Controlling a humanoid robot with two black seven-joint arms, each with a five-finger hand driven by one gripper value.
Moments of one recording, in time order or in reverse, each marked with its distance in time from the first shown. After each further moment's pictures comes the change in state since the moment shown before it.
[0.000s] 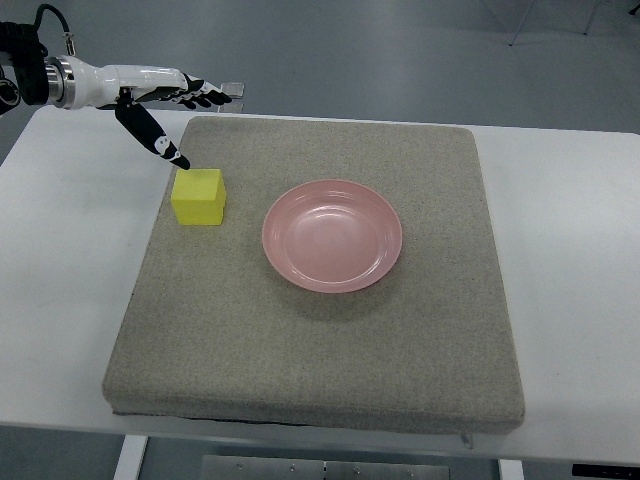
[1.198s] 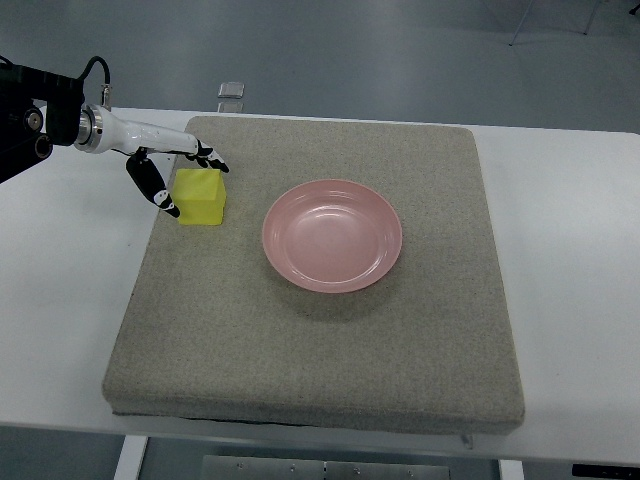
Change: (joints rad) left arm 0.059 -0.061 -0.007 -0.003 0.258 0.043 -0.004; right arm 0.000 0.000 0.000 0.000 0.000 0.000 0.000
